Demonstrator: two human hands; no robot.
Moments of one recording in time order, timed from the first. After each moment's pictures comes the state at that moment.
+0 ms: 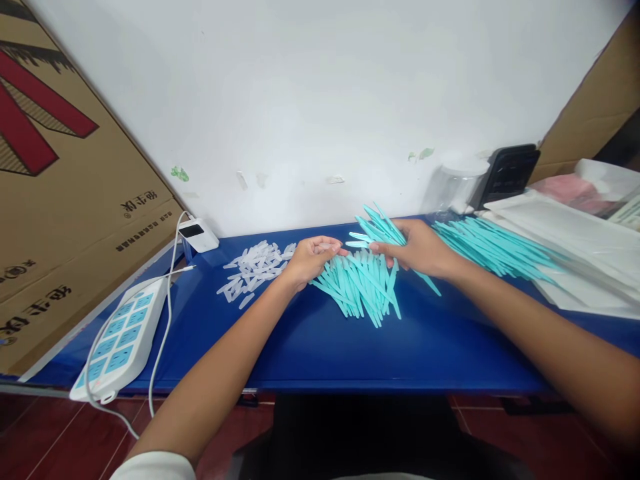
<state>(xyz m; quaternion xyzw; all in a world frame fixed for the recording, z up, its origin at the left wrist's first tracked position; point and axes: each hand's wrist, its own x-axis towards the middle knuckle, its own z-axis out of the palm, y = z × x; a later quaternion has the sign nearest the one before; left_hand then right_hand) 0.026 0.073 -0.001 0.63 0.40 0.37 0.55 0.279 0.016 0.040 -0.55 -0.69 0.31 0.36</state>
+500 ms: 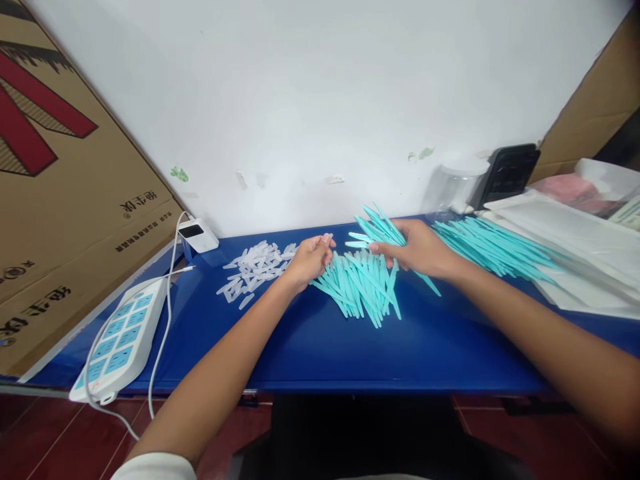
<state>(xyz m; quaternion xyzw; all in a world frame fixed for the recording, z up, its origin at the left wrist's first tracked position) 0.030 0.074 -0.001 0.59 0.38 0.39 0.60 0.279 0.017 0.039 -0.55 -0.69 0.32 0.36</state>
